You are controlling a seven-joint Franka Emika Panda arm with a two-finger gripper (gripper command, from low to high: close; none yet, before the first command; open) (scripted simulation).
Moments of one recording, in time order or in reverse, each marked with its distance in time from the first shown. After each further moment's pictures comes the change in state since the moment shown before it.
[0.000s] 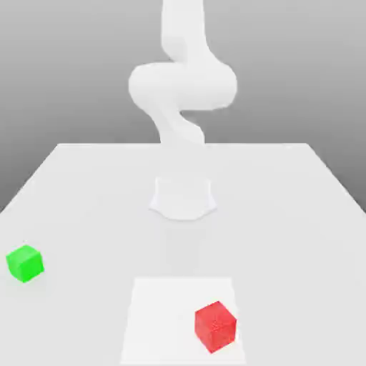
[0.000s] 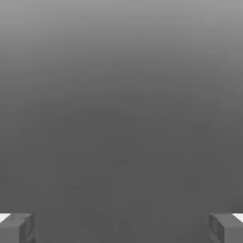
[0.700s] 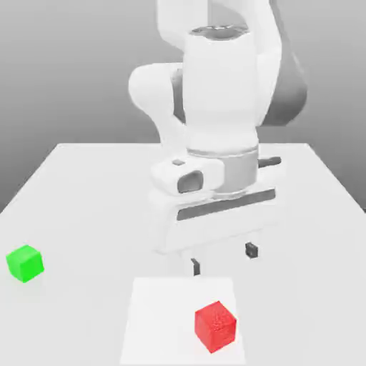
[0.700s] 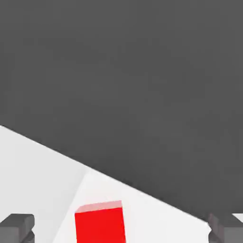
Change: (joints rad) arm 0.151 0.767 -0.043 -0.213 0.040 0.335 -0.385
